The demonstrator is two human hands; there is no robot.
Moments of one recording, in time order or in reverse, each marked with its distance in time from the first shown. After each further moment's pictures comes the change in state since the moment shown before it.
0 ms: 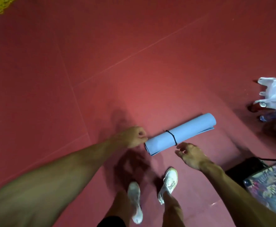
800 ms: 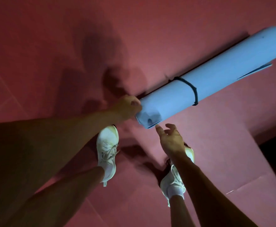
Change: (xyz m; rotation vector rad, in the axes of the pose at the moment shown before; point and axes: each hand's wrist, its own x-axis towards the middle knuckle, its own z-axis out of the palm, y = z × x) left_hand 0.335 -0.278 0.305 -0.352 -0.153 -0.202; right_hand 0.357 0.115 0.320 0.597 0.079 0.543
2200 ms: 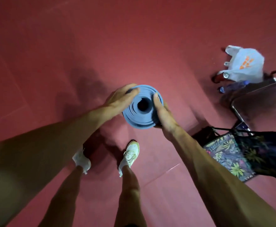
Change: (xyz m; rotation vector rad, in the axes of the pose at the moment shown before) left_hand -0.287 0.346 -0.057 -0.304 0.250 0.098; right_hand -0.292 -0.097 -0.309 0.347 -0.101 -0.314
